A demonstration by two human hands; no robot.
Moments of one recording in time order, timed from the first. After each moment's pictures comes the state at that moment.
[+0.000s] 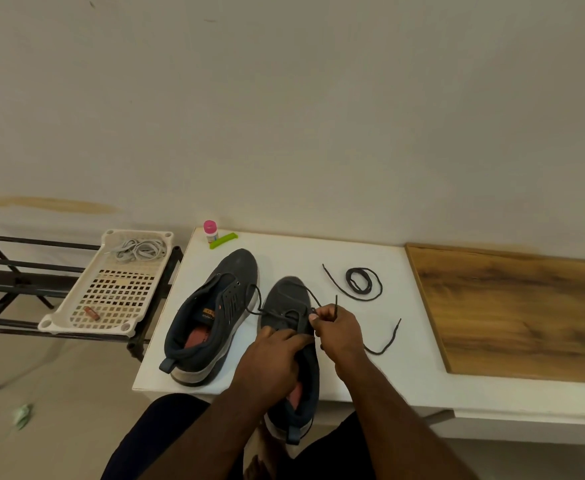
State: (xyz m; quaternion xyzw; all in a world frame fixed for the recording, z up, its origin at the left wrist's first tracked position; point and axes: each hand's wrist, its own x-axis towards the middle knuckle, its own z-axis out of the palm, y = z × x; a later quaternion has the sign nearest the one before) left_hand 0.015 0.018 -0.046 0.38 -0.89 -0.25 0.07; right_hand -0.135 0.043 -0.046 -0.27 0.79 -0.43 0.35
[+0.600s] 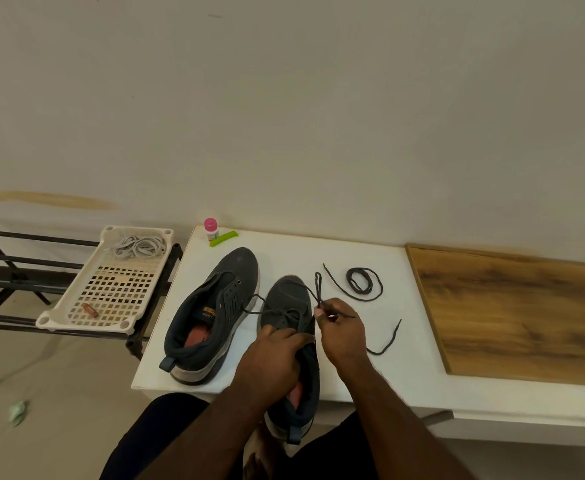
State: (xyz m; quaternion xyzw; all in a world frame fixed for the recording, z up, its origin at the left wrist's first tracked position) left_hand 0.014 0.015 -0.049 0.38 -0.88 -0.27 0.08; right_hand -0.130 0.045 -0.038 -0.34 0.77 -0.47 0.24
